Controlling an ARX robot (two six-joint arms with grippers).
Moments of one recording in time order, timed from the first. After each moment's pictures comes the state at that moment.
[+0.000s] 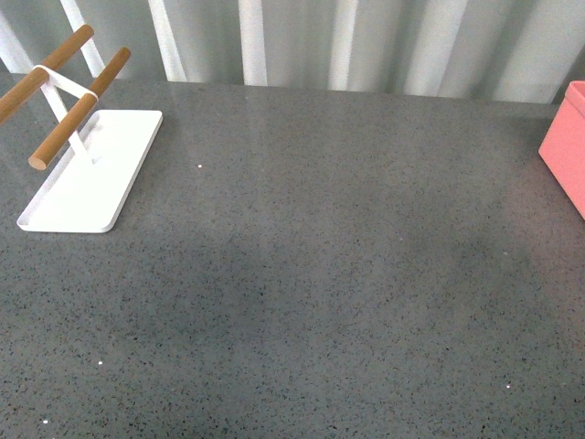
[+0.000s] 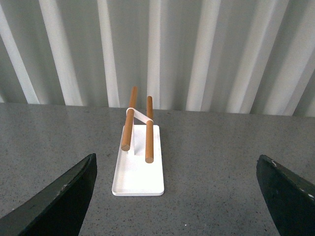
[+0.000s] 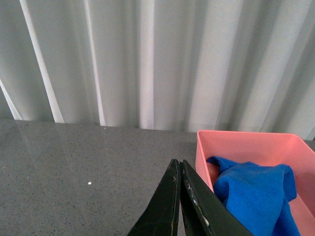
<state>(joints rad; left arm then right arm) 0.00 0.00 0.02 0.00 0.00 0.00 0.00 0.74 0.13 0.60 -0.01 -0.03</state>
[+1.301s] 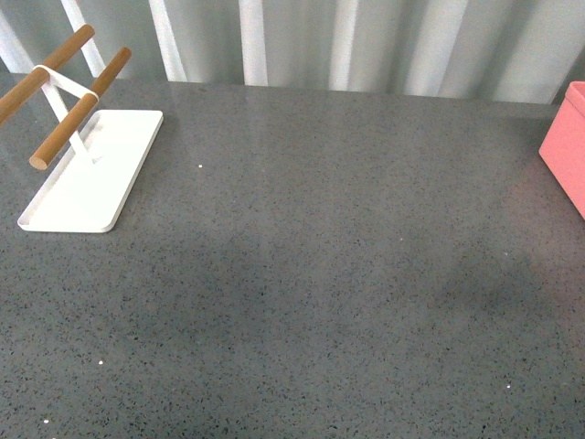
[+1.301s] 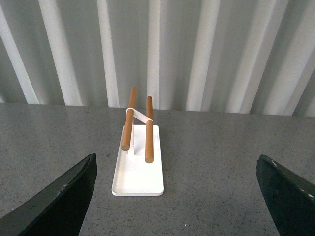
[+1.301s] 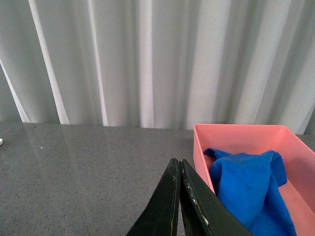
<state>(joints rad) 0.00 0.00 0.02 0.00 0.00 0.00 0.00 0.19 0.02 0.19 0.00 -0.01</state>
